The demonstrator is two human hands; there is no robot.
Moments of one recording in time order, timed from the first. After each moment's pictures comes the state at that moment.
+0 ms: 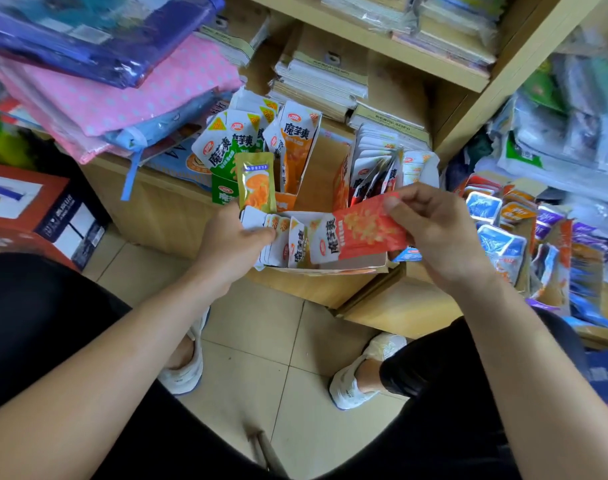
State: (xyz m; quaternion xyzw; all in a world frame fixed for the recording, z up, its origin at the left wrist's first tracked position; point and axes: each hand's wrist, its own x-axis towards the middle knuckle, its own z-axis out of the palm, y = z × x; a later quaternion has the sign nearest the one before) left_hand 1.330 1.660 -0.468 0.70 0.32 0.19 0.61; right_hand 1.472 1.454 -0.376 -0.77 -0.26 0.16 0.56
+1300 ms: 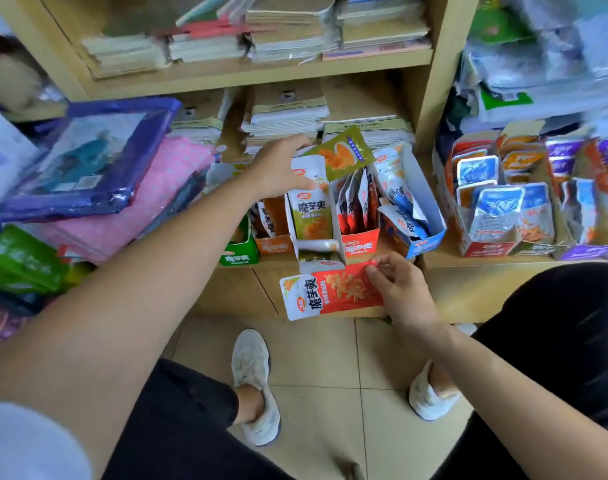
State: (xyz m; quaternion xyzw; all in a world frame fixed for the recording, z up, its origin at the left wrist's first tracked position) left_hand 1.515 1.708 -0.376 0.97 0.05 0.05 0.24; right_hand 1.451 1.444 -0.489 -0.72 -0.10 0.16 0.66
